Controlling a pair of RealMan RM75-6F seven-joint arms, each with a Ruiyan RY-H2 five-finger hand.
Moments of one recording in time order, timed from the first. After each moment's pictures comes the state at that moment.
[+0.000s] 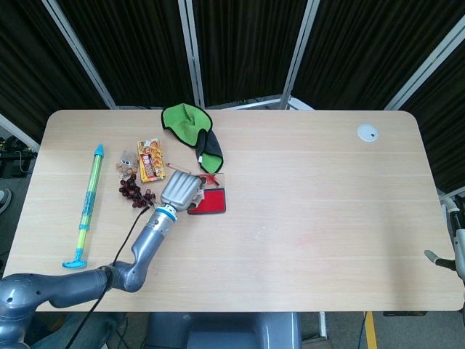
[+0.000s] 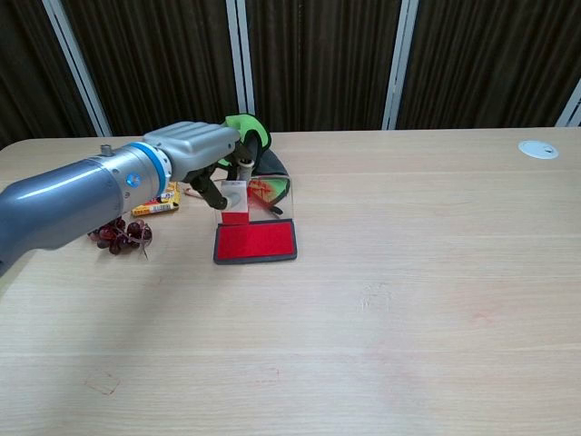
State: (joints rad) left arm -0.93 -1.75 -0.23 -1.25 0.94 0.92 0.57; right arm 0.09 -1.06 0.13 -1.53 -1.30 1.40 -0.07
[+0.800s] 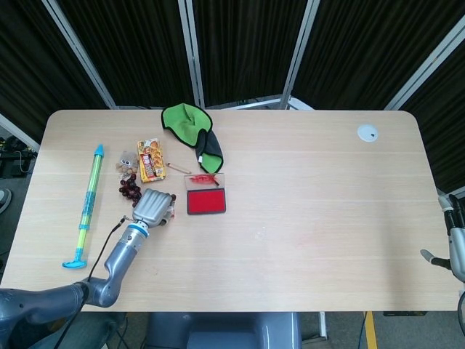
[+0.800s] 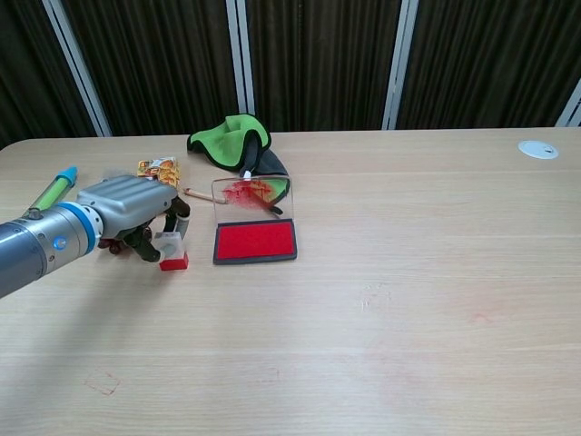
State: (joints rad) left arm -0.78 -1.75 -0.08 -1.17 1.02 0.92 0.50; right arm 0.10 -1.07 0.13 -1.54 -1.30 1.39 -0.09
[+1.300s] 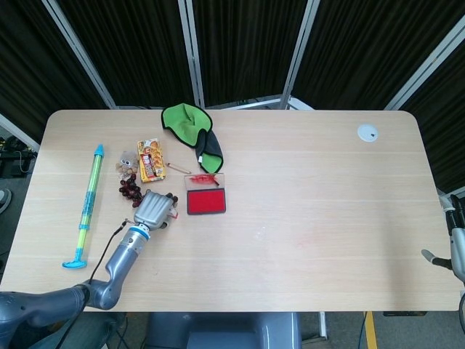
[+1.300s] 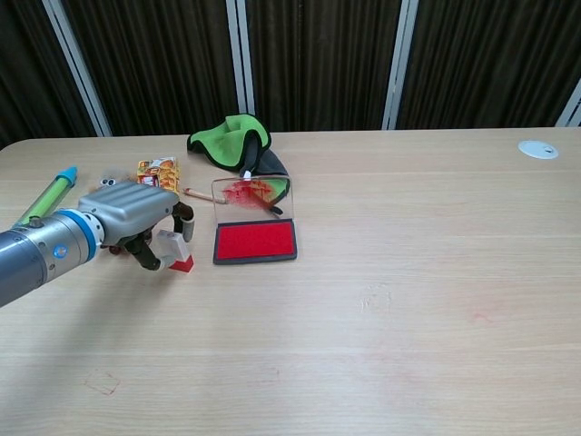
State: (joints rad) left arm -0.76 -1.76 -0.09 -1.17 1.05 0.93 0.50; right arm 0.10 -1.07 0.13 -1.54 -1.30 1.39 -0.09
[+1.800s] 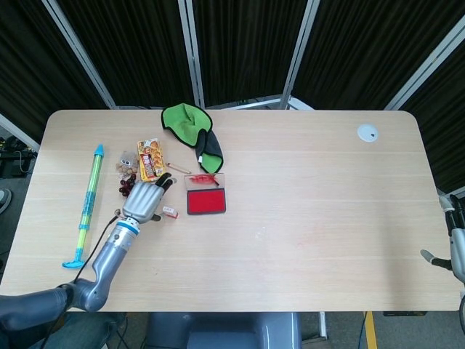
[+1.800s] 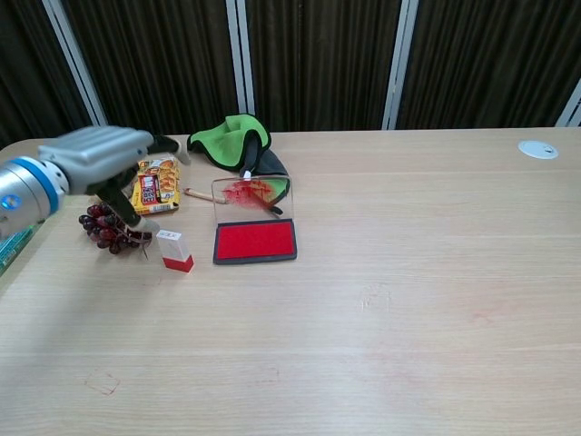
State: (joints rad) left arm -0.72 -1.59 -0.13 -1.37 1.15 1.07 0.42; right arm 0.10 -1.06 0.13 -1.56 -1.32 1.40 -0.08
